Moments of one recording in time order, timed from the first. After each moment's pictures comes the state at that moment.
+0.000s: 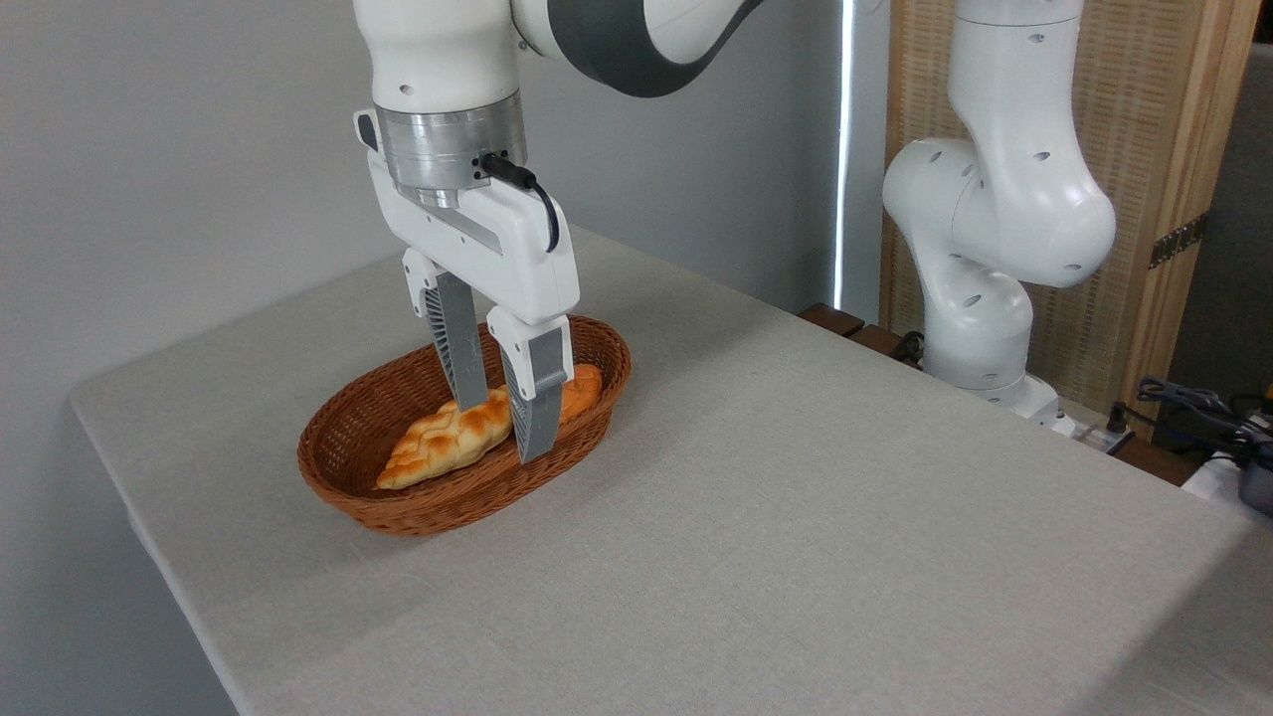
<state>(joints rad) -0.14 -0.03 0.08 -1.81 -0.04 1.84 0.74</state>
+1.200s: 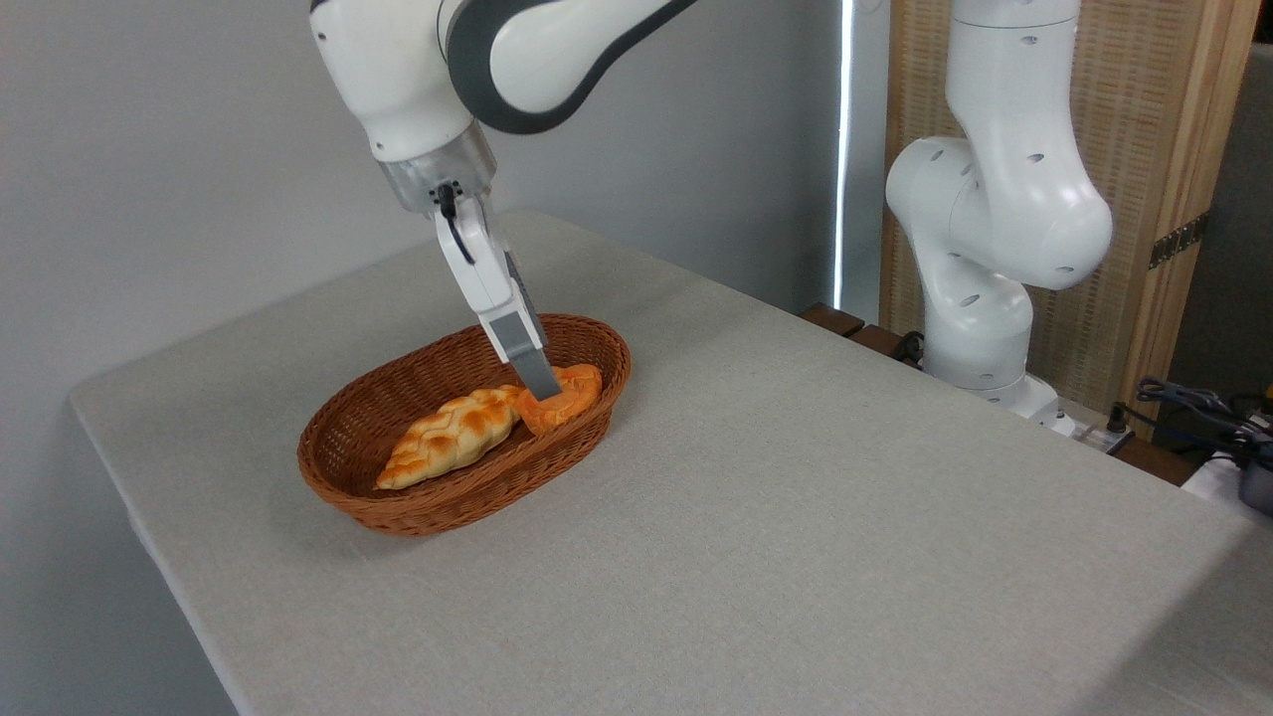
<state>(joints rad) -0.20 -0.01 -0.18 -1.93 -0.04 1.71 0.88</state>
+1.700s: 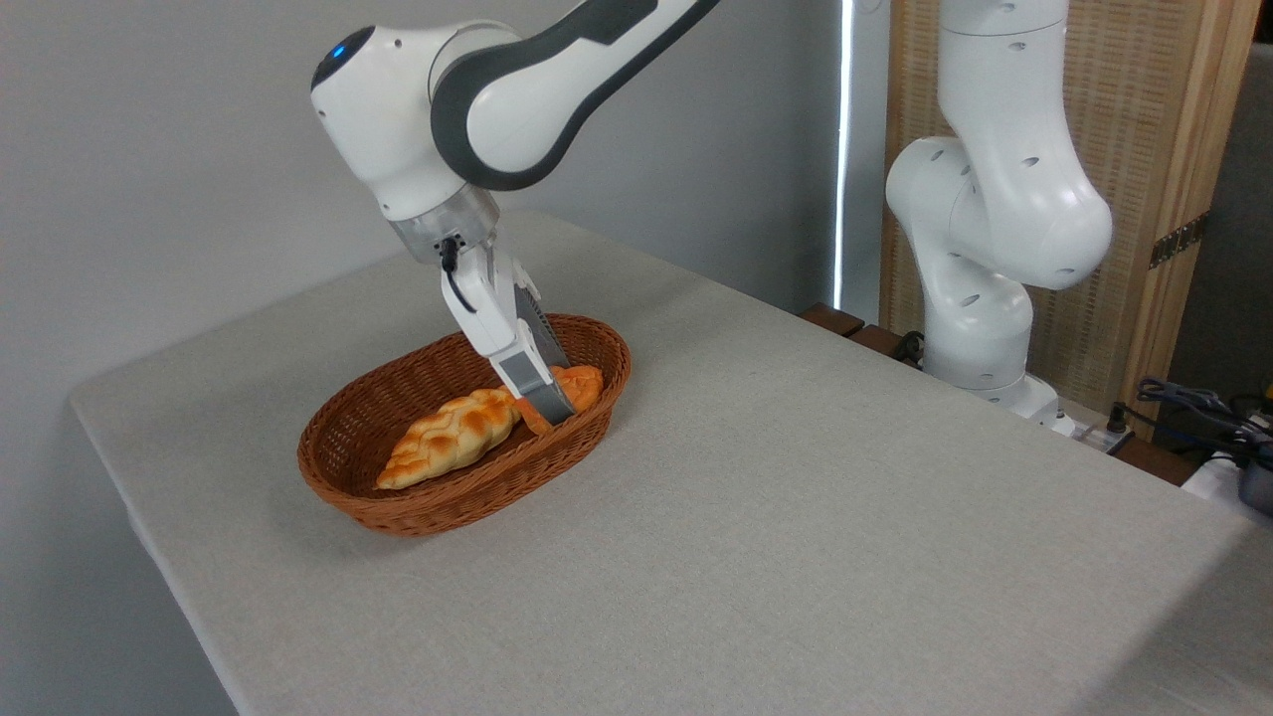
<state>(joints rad) -0.20 0.07 -0.22 -1.95 0.00 1.71 0.90</state>
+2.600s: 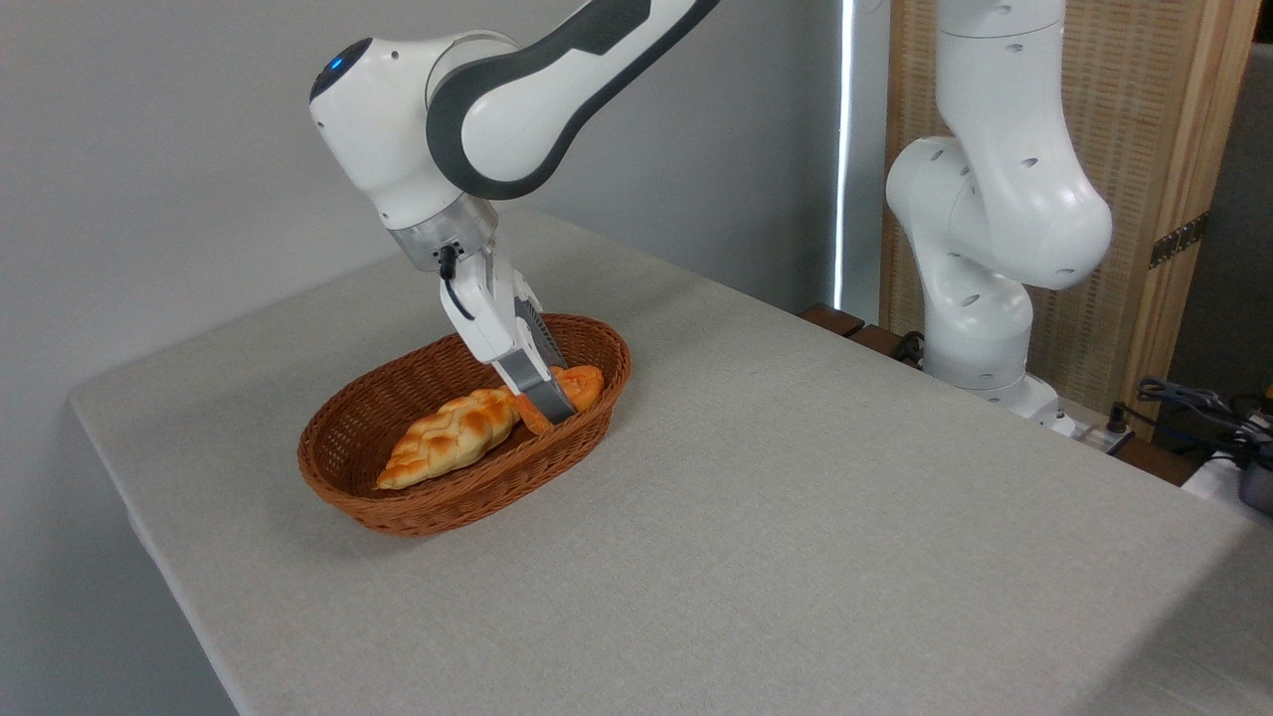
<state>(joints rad) -0.21 0.08 -0.22 -1.95 0.01 1.71 0.90</state>
